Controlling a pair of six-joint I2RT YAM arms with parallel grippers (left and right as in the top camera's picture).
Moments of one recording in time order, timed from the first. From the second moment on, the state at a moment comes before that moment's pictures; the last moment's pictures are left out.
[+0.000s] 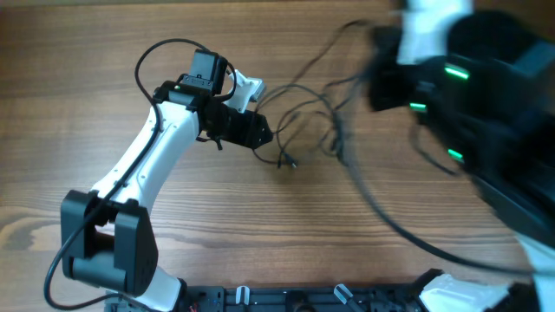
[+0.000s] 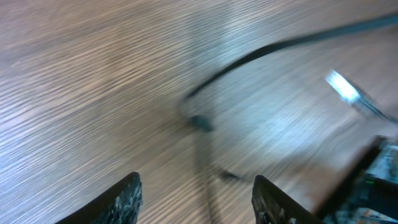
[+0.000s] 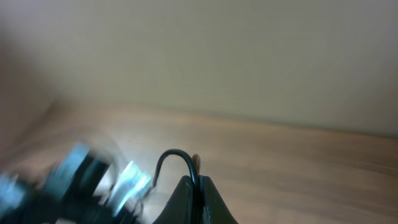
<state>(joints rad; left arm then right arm) -0.27 1.72 1.29 -0.86 0.51 0.07 0.63 1.41 2.18 -1.16 0.35 0.26</state>
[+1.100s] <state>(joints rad) 0.21 1.51 1.28 -1.23 1.05 0.44 0.47 1.75 2.14 -1.61 -0.12 0.10</state>
